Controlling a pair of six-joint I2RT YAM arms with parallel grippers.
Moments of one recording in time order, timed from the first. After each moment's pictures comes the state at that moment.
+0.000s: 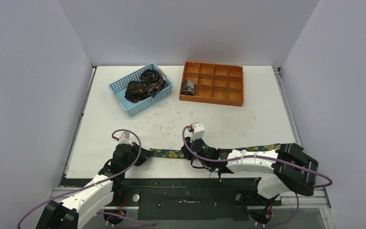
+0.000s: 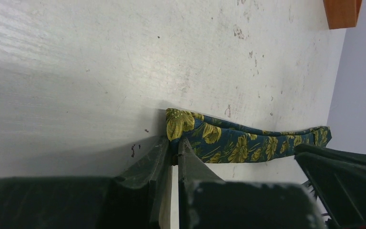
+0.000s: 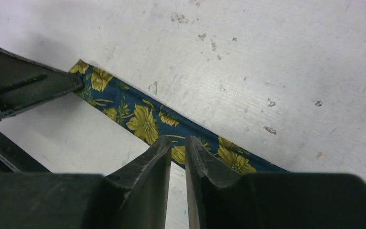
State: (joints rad) left arm -0.41 0.76 0.01 0.17 0.08 -1.01; right arm 1.12 1.39 0.58 0.23 0.36 0.61
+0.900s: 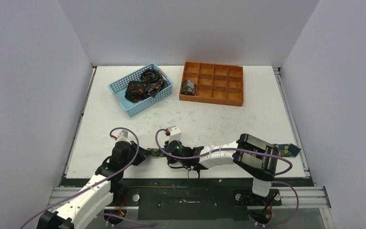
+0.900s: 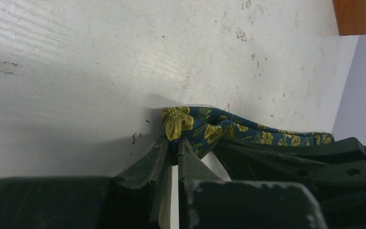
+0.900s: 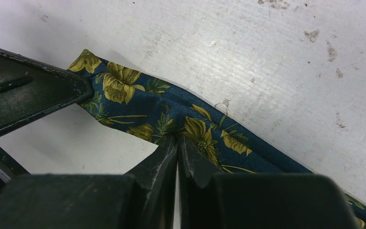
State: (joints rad) left arm -0.41 0.66 0.09 -0.07 0.04 -1.02; right arm 1.19 1.80 0.86 0.22 0.31 0.64
